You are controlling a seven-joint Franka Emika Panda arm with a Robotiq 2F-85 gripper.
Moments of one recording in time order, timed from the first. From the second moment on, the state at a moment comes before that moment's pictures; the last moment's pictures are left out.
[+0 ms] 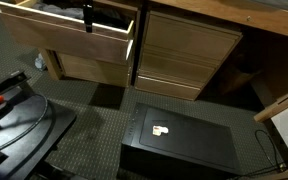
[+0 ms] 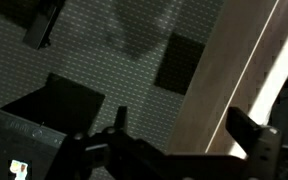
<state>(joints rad) -0.04 0.56 -0.14 -2.19 0.37 2.70 0.49</state>
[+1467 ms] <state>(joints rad) -0.27 0.91 0.10 -1.98 0.49 3.20 0.36</state>
